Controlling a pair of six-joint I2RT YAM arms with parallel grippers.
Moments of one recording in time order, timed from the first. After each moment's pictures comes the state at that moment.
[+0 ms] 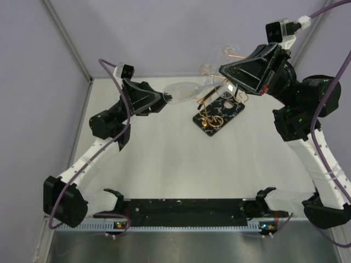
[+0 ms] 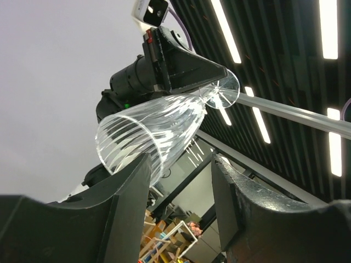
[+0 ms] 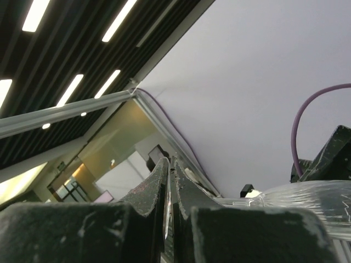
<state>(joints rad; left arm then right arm) -0.42 1.21 0.97 1.29 0.73 -1.99 0.57 1.18 1.63 0.43 -0.68 1.51</state>
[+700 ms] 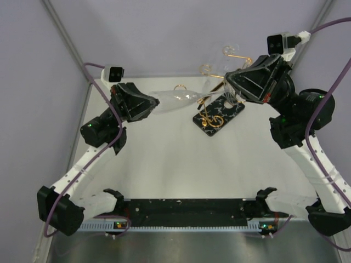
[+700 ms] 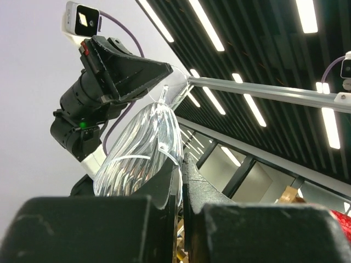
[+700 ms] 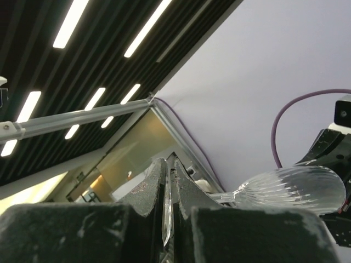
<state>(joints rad) -0.44 1.13 0.99 1.33 0.68 -1.96 0.58 1.11 1.45 0.62 -0.61 1.61</state>
